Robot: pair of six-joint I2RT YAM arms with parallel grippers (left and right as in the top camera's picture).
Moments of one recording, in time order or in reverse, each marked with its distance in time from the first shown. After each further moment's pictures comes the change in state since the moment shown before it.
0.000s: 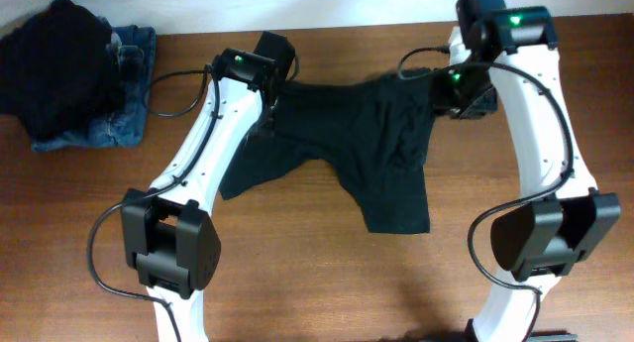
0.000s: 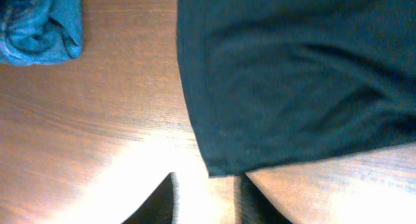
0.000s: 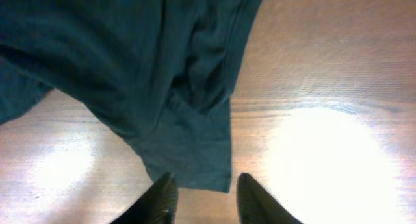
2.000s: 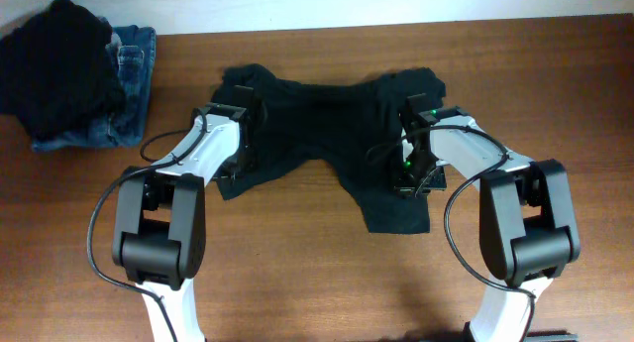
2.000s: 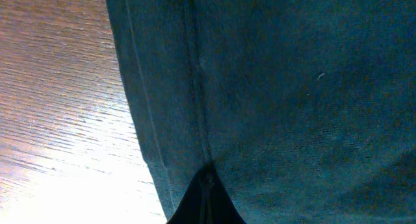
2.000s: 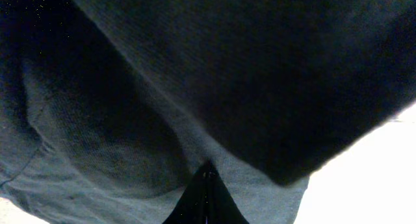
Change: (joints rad) left arm 0.137 0.024 -0.506 0.452 0.151 -0.002; right arm 0.111 -0.014 -0.804 0.570 -0.012 0.064
